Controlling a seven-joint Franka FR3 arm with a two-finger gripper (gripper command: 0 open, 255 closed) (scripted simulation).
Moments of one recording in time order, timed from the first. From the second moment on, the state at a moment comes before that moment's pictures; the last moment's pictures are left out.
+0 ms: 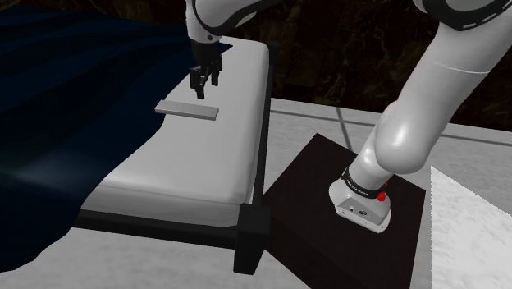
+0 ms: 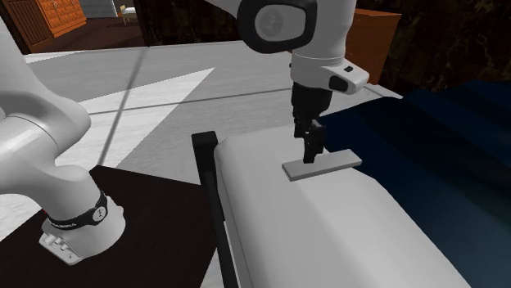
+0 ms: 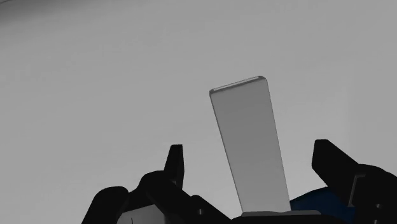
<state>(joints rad) 0.13 0.06 0.17 -1.97 0.02 2.04 -0.02</state>
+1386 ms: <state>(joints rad) 0.18 0.37 0.19 -1.75 -0.06 2.11 0.01</state>
